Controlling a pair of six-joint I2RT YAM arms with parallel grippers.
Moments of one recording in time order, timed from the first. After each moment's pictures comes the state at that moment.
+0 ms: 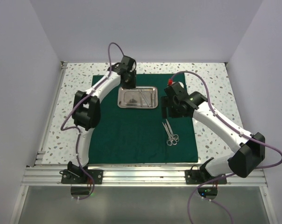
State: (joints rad) left arm -0.40 2.21 1.97 -0.72 -0.02 -0.36; right arm 0.64 1.40 1.29 -0.94 0.28 0.49
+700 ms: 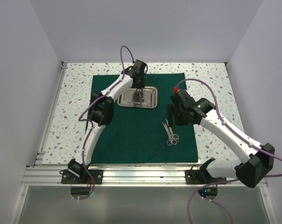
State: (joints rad) left arm -0.48 2.58 2.33 -0.68 -0.16 -0.46; right arm 0.64 1.27 1.19 -1.05 0.24 0.48
